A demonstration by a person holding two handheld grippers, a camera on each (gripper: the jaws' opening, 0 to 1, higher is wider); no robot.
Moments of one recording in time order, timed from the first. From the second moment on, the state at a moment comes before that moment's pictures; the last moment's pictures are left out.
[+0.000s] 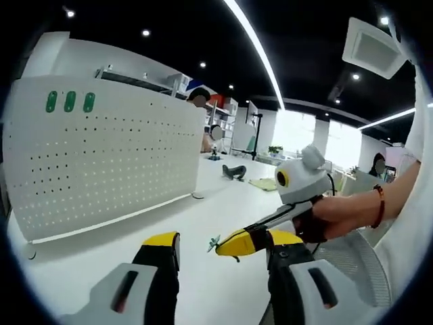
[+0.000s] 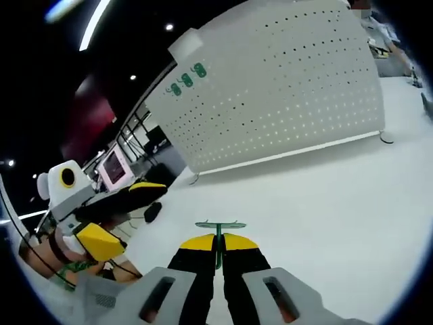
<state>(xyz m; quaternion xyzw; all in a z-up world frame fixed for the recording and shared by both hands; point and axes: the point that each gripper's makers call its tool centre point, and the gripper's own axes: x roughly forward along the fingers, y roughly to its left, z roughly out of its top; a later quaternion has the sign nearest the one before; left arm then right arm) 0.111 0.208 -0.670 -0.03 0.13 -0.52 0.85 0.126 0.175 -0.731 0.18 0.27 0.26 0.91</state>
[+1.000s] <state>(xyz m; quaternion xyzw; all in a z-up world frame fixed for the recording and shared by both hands) 0.110 0.215 -0.673 -0.02 0.13 -0.51 0.85 0.121 0.186 -0.731 0.20 0.27 0.27 0.90</state>
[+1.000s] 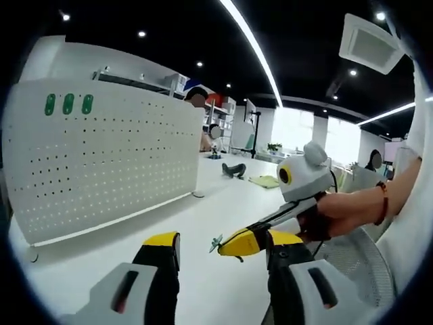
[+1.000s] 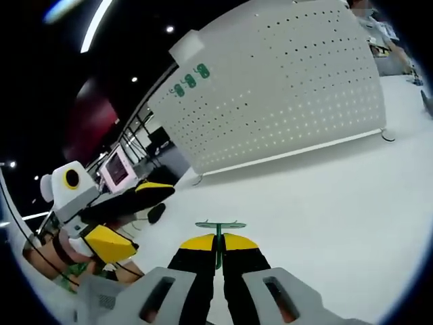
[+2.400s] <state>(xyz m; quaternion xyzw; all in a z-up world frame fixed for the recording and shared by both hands) 0.097 0.215 -0.669 0.02 0.13 -0.52 0.84 0.109 0.212 -0.711 0.27 0.24 0.33 0.87</state>
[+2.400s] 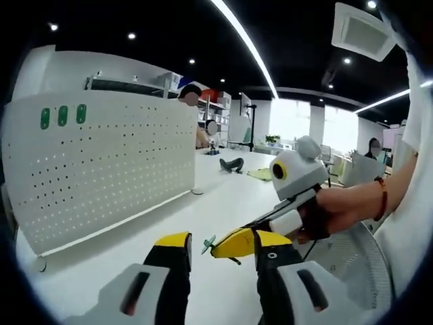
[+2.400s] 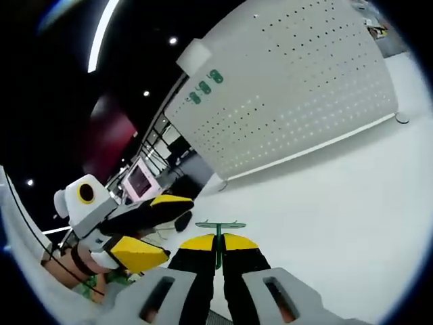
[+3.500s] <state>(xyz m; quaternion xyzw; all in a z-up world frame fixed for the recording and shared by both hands) 0.094 0.224 -0.665 0.00 0.11 -0.53 0.84 0.087 0.227 -0.686 0.44 0.25 0.41 0.76</state>
